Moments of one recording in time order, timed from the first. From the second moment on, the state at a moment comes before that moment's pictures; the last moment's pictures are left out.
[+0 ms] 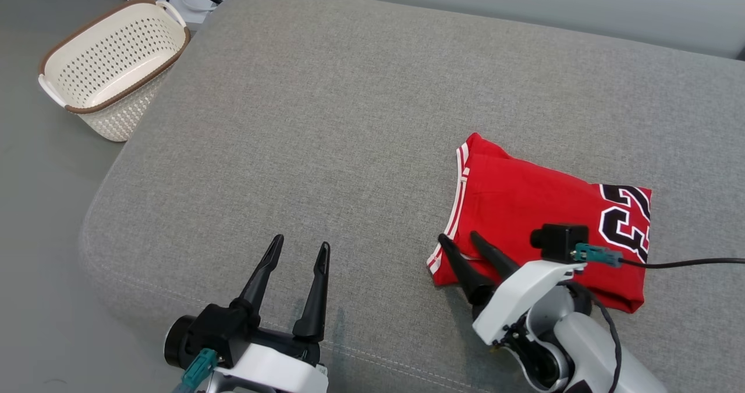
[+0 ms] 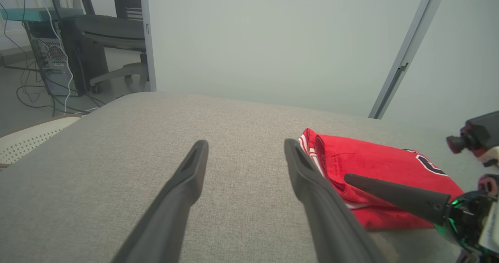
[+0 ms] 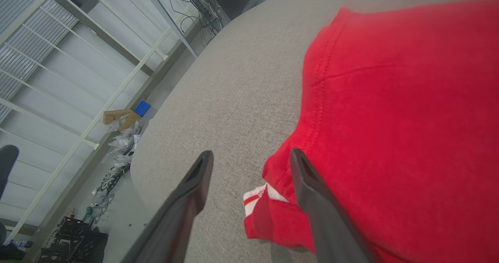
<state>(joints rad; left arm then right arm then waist) -0.05 0.05 -0.32 0.08 -0.30 0.03 -0.25 -0.44 -0.07 0.55 0.57 0.81 0.13 -0.04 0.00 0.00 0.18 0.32</state>
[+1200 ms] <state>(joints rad) -0.02 0.05 -0.20 0.08 -0.24 0.03 -0.25 -0.14 -0.13 0.14 0.20 0.35 0.13 -0.25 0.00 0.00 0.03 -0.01</state>
